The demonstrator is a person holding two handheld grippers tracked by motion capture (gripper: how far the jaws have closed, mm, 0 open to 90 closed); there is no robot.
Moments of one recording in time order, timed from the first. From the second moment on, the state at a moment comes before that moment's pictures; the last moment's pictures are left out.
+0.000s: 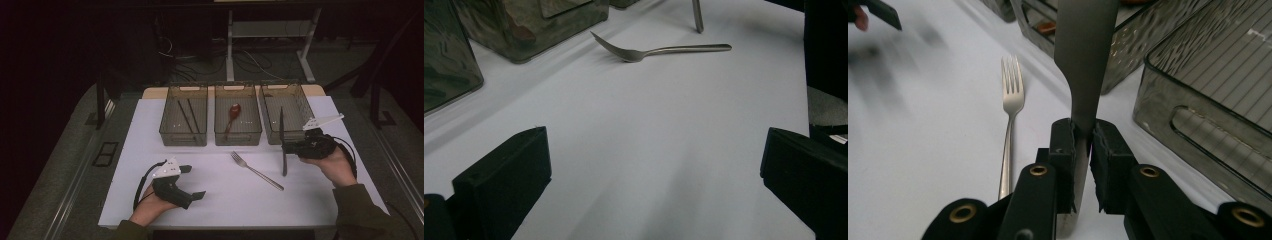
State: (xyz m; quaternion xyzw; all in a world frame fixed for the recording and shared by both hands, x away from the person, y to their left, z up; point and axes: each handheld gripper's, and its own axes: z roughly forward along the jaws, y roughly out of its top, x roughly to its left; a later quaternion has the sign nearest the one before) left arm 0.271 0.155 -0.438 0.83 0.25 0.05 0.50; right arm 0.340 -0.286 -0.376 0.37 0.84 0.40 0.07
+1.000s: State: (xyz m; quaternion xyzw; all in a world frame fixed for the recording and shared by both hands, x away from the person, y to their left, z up) left arm 0.271 0.154 -0.438 0.83 0.25 0.05 0.50; right arm 0.341 -0.310 -0.346 0.38 0.82 0.42 0.11
